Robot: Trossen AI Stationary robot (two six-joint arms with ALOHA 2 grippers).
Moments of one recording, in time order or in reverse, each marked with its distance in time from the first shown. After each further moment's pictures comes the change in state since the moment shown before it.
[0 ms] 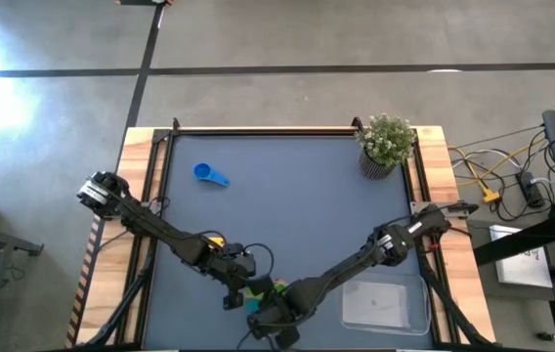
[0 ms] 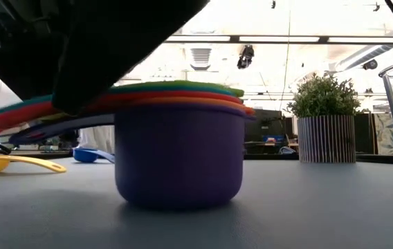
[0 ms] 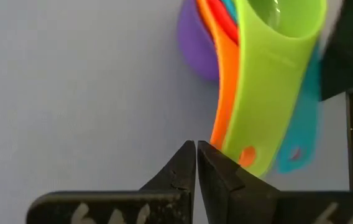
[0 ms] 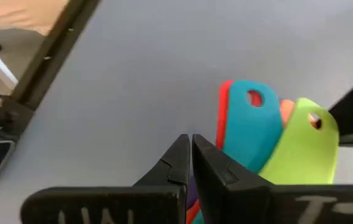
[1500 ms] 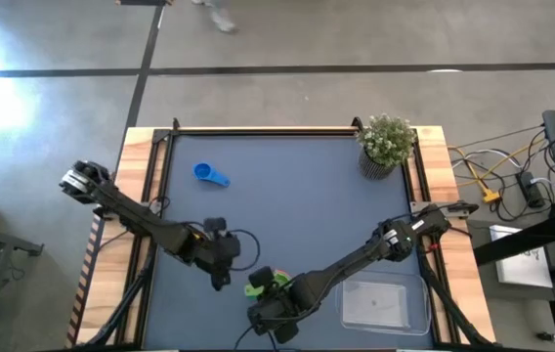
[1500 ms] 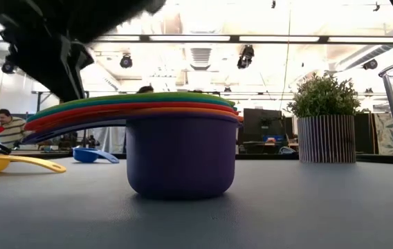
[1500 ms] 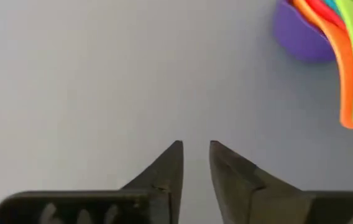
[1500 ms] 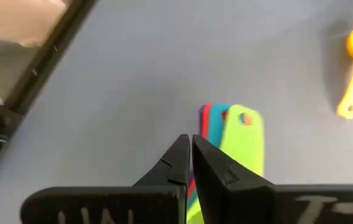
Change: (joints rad) left arm 0.001 -0.220 -0.015 -0.386 -0.336 0.094; right arm -0.012 -0.075 -0.003 -0.023 0.079 -0.024
